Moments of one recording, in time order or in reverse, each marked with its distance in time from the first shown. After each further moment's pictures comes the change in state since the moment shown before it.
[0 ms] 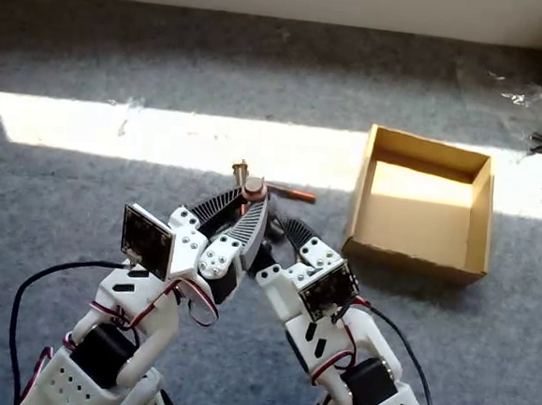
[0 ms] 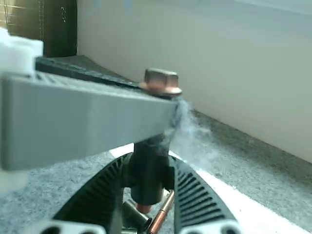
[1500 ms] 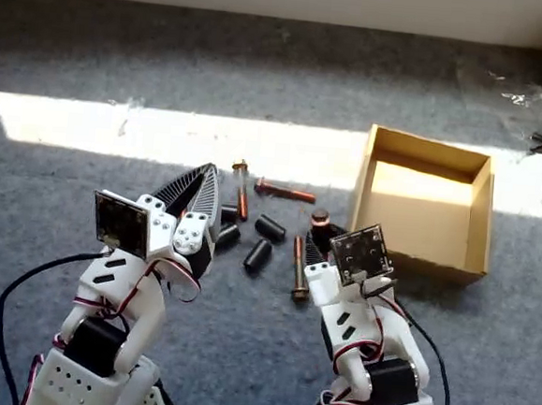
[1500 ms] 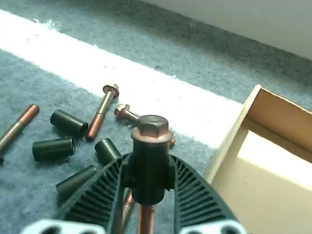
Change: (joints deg) left arm -10.5 0.0 1.1 0.4 -1.7; right arm 17.8 0.1 -8.8 29.2 0.1
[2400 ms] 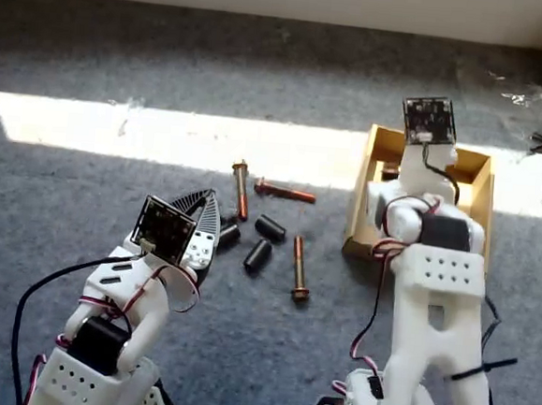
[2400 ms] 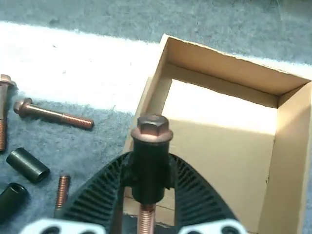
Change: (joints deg) left arm -0.1 0.0 2.3 11.0 -14.5; right arm 18.5 73.1 -51.8 6.6 0.0
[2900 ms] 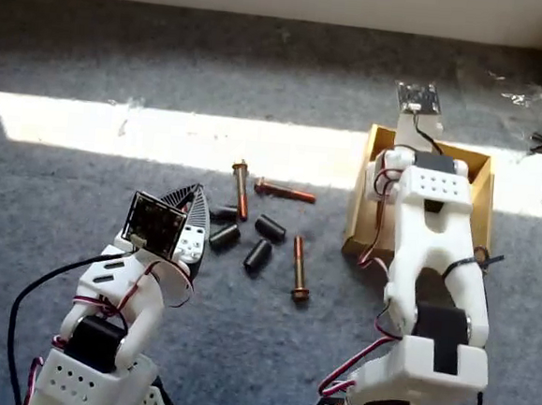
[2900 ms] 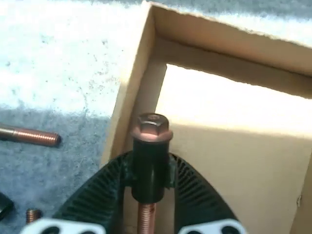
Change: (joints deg) left arm -3.6 0.0 0.0 0.0 0.0; right arm 1.1 36.0 -21.2 0.0 -2.8
